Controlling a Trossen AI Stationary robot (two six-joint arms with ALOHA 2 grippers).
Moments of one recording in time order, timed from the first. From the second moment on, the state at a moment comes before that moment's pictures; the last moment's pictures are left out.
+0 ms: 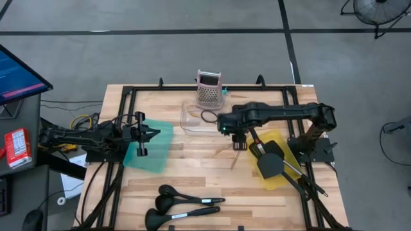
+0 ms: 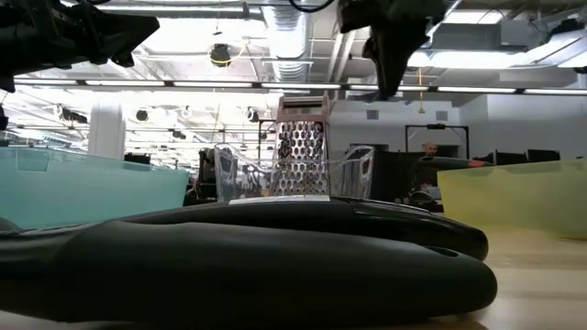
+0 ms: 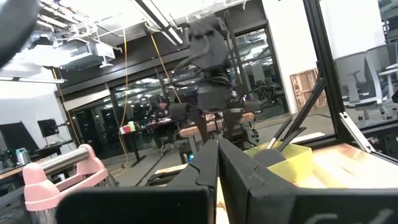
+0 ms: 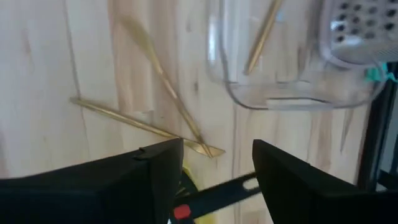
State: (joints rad) left arm -0.03 0.25 0.01 0.53 -0.08 0.30; right arm 0.02 1.74 1.63 -1.32 0.22 0.00
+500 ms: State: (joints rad) left arm -0.03 0.25 0.01 0.53 -0.08 0.30; right arm -0.03 1.74 1.24 -1.03 0.15 -0.13
